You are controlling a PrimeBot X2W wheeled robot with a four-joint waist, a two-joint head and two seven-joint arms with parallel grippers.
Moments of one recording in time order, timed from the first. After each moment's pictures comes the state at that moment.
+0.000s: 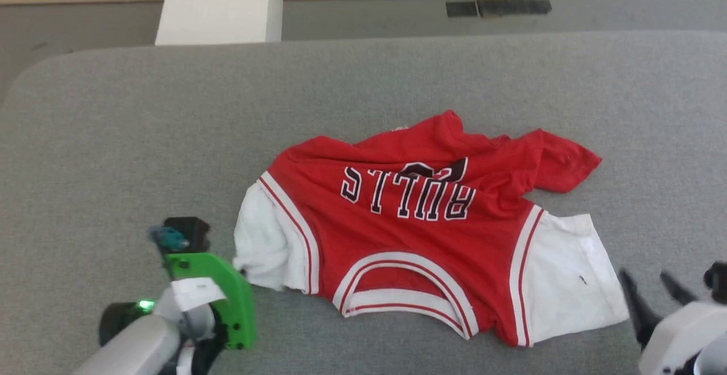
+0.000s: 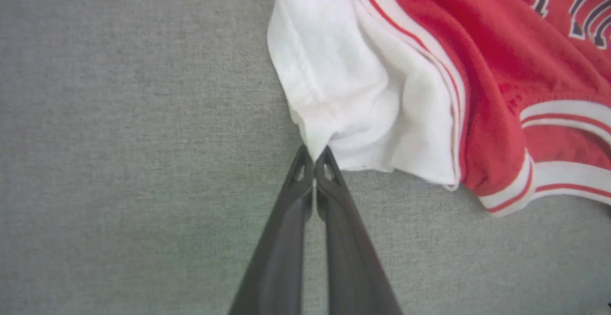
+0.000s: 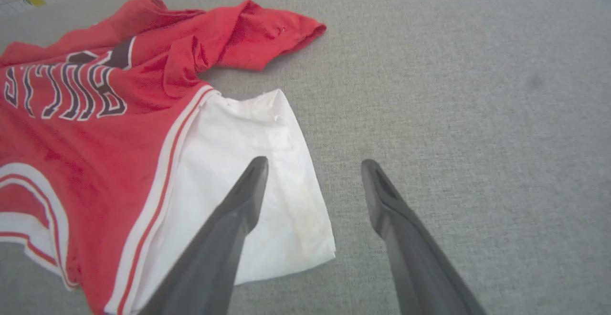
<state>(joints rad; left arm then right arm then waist) -0.29 0.63 -0.73 -0.05 -0.95 0.46 0.43 0.12 -0.17 -0.20 -0.08 0.30 0.13 0.38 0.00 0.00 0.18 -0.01</state>
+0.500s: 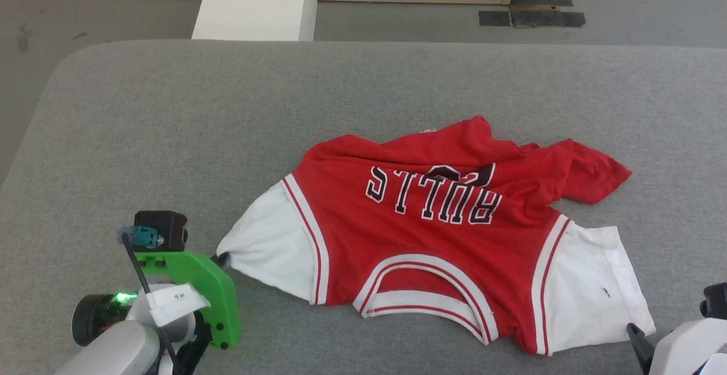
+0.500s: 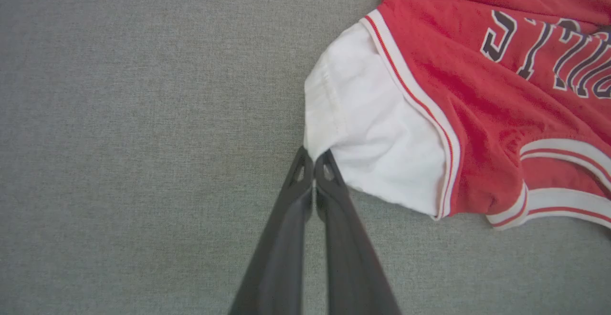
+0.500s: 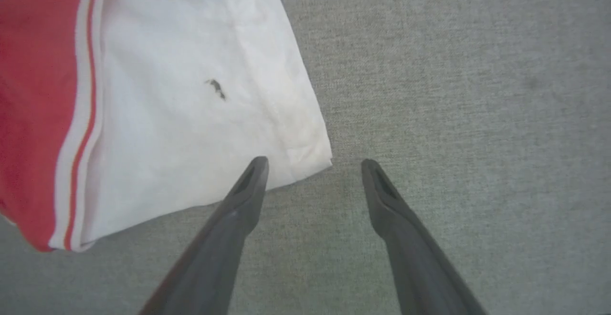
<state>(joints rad) -0.25 0.71 -0.68 -0.20 -0.91 0.52 0.39 0.15 -0.08 -0.31 -0.06 0.20 0.13 0.69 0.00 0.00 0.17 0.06</state>
